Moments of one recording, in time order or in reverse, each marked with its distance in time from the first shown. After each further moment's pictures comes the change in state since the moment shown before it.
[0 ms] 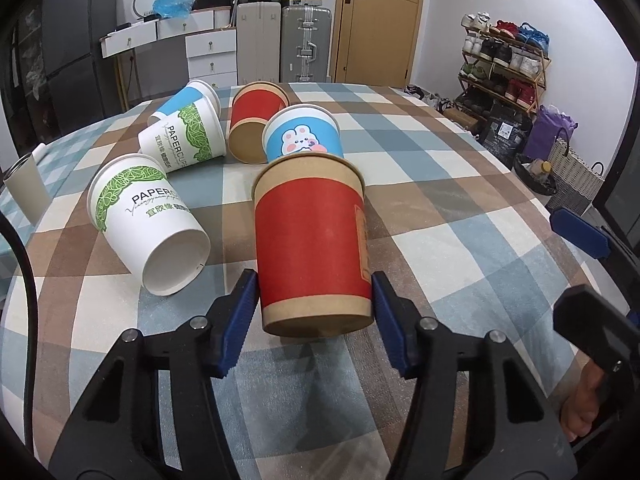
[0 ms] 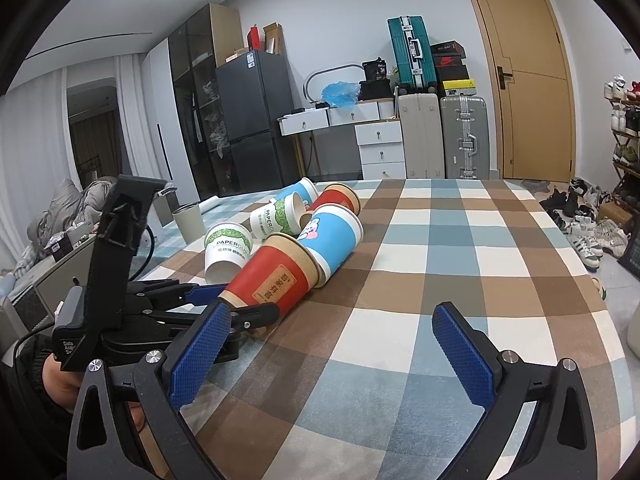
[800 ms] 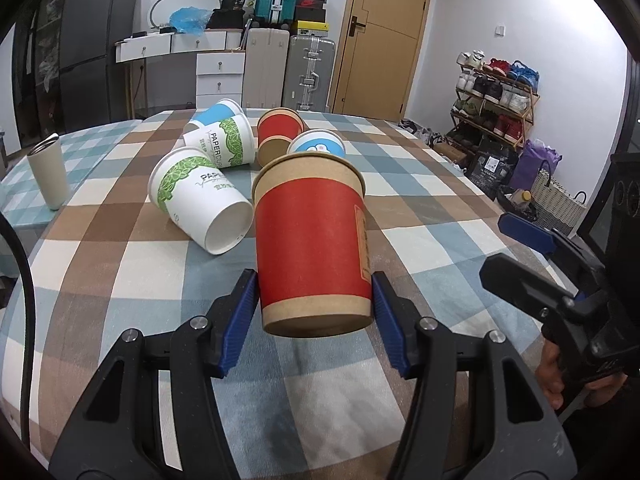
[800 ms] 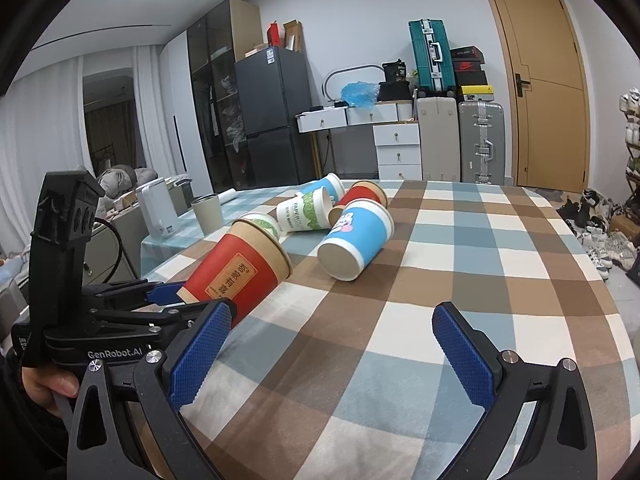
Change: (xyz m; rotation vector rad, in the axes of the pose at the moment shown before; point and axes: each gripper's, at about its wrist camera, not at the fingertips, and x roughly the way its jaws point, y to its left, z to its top) left arm -0.081 0.027 -0.048 -0.075 -0.119 -0.054; right arm -0.001 0.028 -0.010 -0.056 0.003 0.042
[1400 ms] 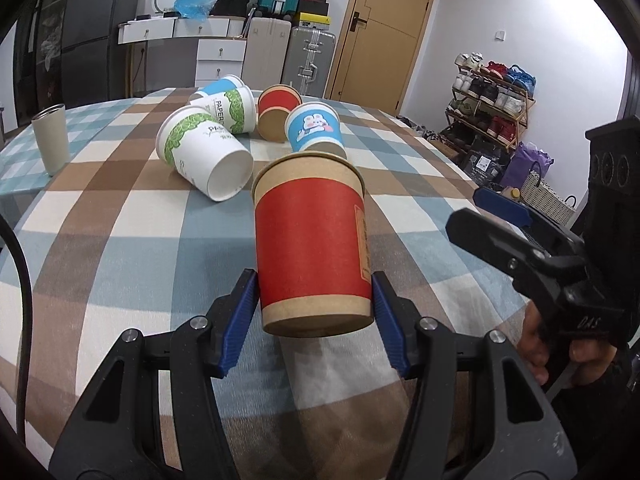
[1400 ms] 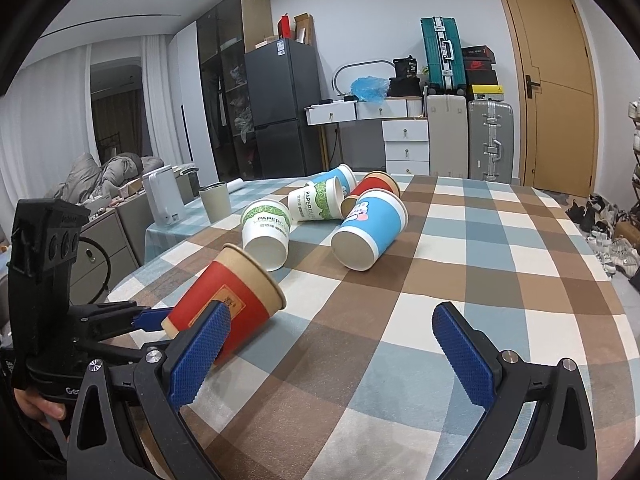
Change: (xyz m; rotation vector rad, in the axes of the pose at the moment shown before) left arm -0.023 -0.001 -0.041 -0.042 0.028 -0.032; right arm 0.006 0.011 -0.006 -0.030 0.025 0.016
